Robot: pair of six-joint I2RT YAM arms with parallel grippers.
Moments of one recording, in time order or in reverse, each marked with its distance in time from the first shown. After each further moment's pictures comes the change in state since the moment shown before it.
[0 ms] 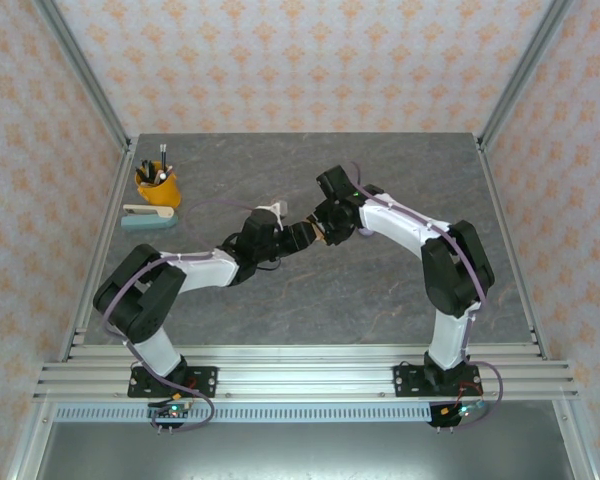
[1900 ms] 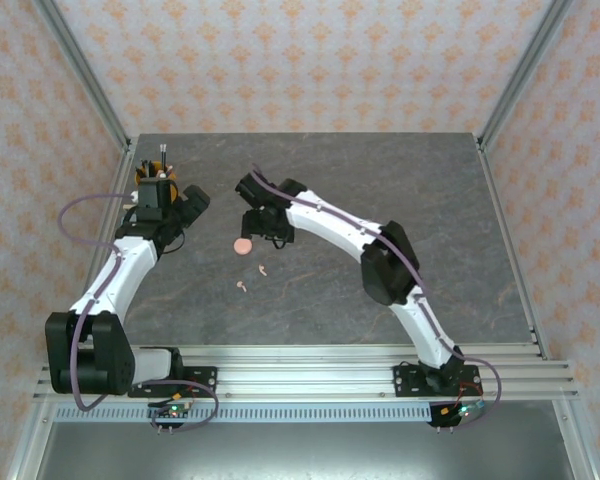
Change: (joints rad) left arm 0.639 -0.395 0.129 -0.807 -0.173 0.148; right arm 0.296 0.449 0.742 -0.403 0.199 -0.572
